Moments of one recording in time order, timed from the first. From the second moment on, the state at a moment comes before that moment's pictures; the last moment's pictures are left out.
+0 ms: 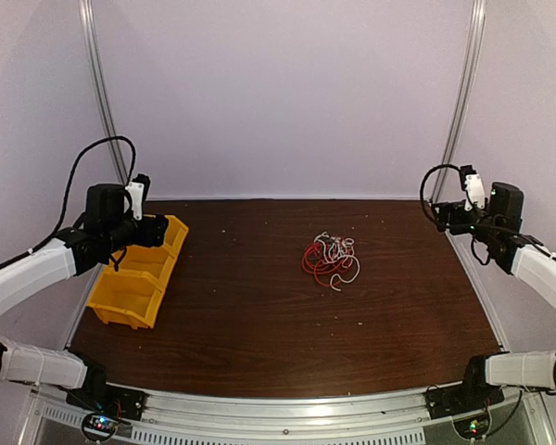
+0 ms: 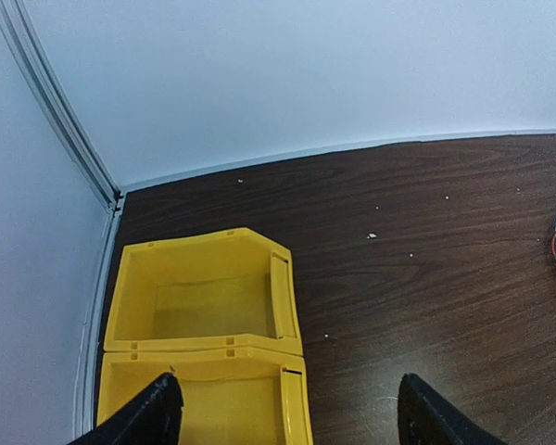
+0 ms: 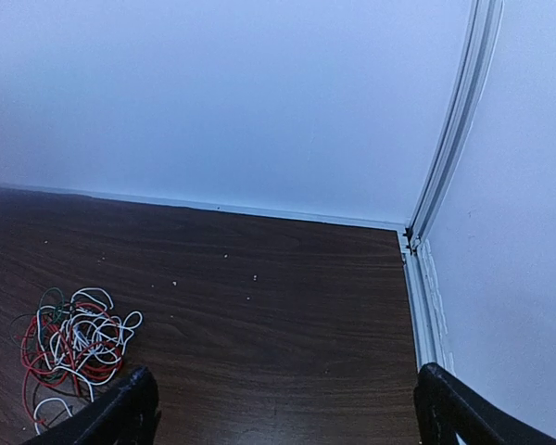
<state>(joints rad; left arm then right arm) -0.35 1.14 0.82 -0.13 -0.21 -0.02 -0.06 1.06 0.76 0.03 -0.17 -0.08</state>
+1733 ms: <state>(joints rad) -0.30 1.73 1.03 -0.31 -0.09 -0.21 -0.08 1.07 0.65 0.03 -0.49 -0.42</state>
